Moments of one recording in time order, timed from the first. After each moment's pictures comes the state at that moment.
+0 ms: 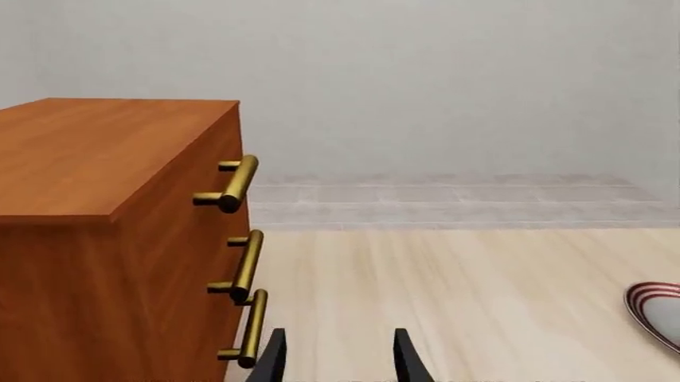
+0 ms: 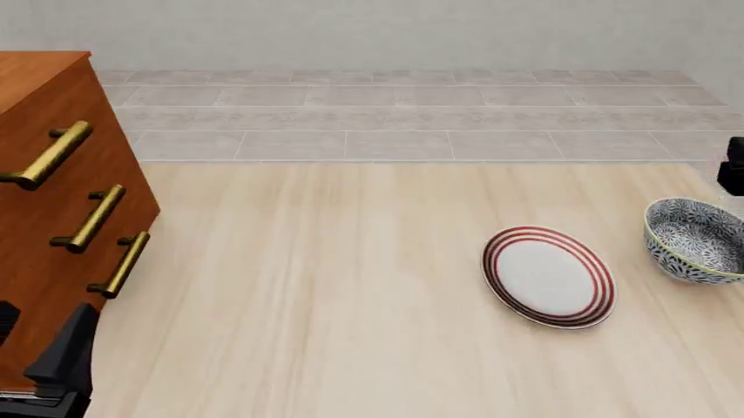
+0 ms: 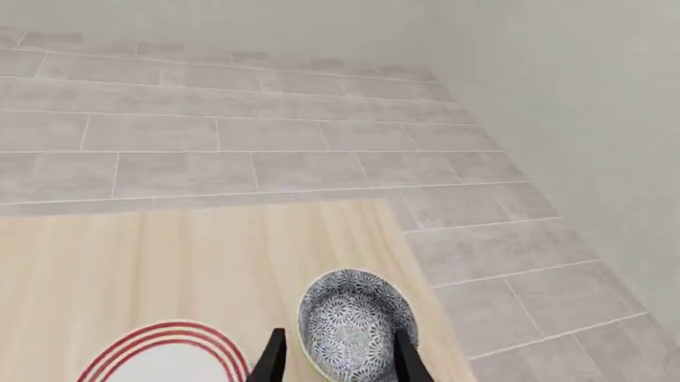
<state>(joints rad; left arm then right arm) -0.05 0.00 -0.05 0.02 -0.02 -0.35 1.01 -0.79 0.10 -0.24</state>
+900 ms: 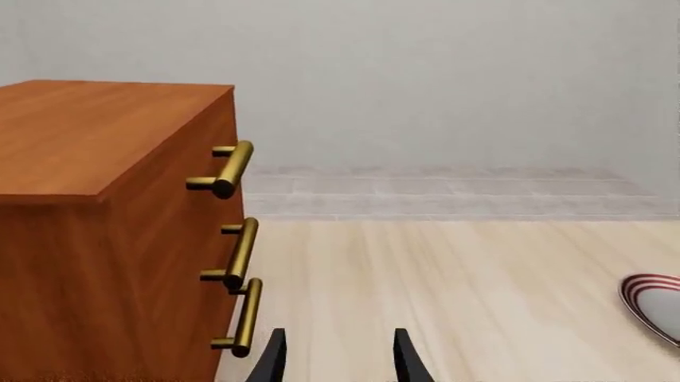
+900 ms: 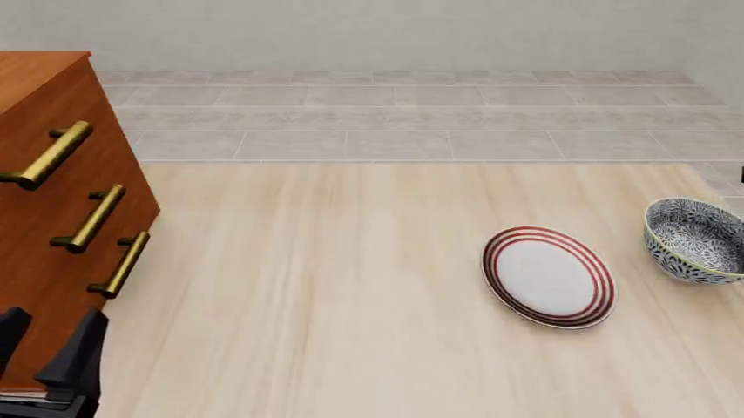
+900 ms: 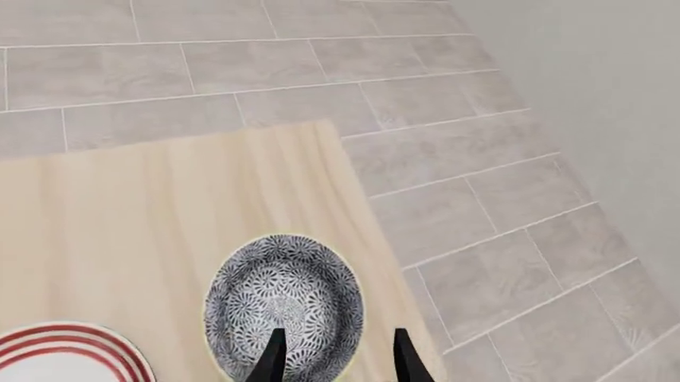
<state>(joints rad) -0.06 0.00 -0.01 0.01 -0.04 -0.55 1.45 -1.08 0.21 -0.32</state>
